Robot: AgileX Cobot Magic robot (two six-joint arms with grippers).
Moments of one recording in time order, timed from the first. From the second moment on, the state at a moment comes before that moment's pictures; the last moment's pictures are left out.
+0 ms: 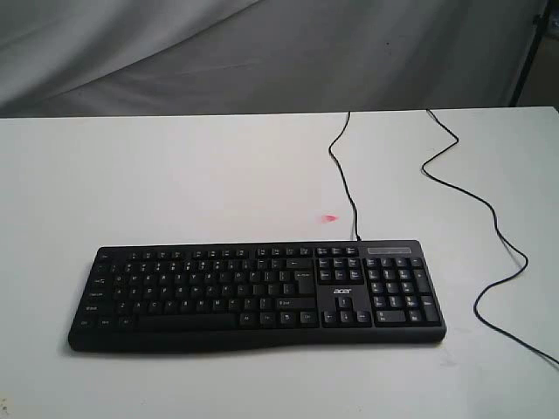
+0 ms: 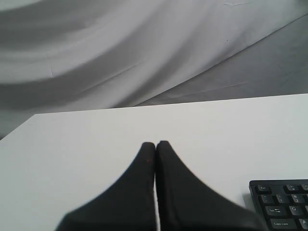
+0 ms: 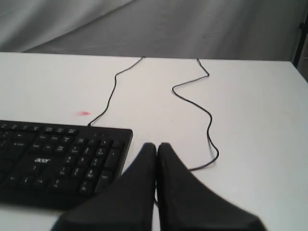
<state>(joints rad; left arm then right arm) 0.13 0.00 -0.01 0.03 0.19 0.09 -0.13 0.00 0.00 -0.01 0.33 0.03</state>
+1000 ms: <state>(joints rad) 0.13 0.00 -0.01 0.03 0.19 0.09 -0.13 0.00 0.00 0.00 -0.52 0.22</state>
